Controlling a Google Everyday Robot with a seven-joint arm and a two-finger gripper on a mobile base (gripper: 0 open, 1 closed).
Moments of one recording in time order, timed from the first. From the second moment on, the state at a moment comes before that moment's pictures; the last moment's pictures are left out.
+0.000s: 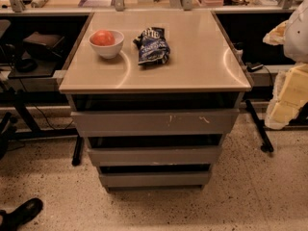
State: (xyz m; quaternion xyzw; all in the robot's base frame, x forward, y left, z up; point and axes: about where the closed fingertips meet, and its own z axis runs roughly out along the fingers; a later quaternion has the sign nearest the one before) arm 0.438 -0.216 0.978 -0.60 0.78 -0.04 0.16
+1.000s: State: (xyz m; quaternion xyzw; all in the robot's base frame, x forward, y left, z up) arm 0.430 -0.147 0.854 -0.64 0.75 0.03 0.18
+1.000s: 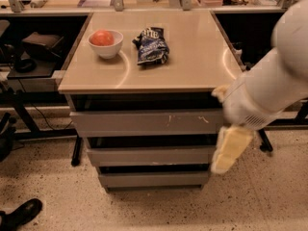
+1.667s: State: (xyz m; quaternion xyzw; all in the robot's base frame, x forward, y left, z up) arm 0.436 -0.066 0.599 -0.64 0.75 0.13 0.11
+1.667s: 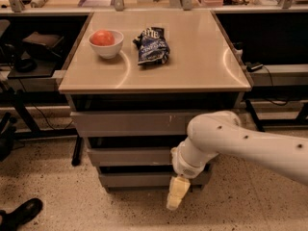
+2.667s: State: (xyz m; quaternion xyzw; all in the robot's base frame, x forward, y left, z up) arm 0.453 -0.060 0.545 -0.62 0.76 0.14 0.16
